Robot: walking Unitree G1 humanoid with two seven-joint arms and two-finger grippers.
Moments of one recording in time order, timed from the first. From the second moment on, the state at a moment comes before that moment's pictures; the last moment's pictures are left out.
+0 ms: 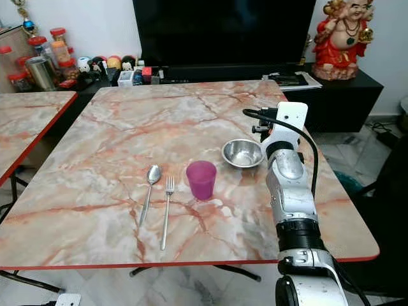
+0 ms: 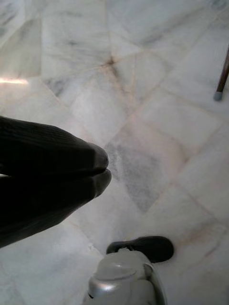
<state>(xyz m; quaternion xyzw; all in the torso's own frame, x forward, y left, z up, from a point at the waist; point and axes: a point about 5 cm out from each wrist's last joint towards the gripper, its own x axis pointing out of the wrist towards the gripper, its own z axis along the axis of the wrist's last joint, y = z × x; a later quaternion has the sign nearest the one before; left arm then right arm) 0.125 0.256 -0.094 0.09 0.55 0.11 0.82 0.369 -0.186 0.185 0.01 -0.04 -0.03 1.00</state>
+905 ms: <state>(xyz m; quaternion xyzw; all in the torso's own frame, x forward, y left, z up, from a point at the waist) 0.079 0.256 -0.106 0.06 0.59 0.12 0.79 0.369 -0.180 0.182 0.00 -0.03 -0.01 1.00</state>
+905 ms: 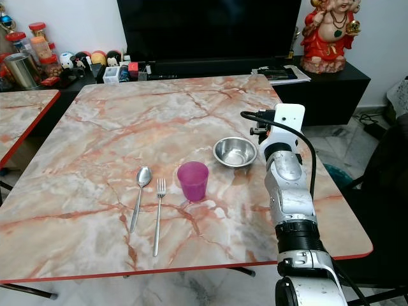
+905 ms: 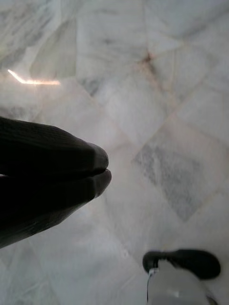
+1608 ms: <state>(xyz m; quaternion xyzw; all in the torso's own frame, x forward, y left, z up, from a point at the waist) 0.085 0.252 -0.106 0.05 0.59 0.11 0.80 0.369 -0.171 0.183 0.01 -0.04 0.02 1.00</state>
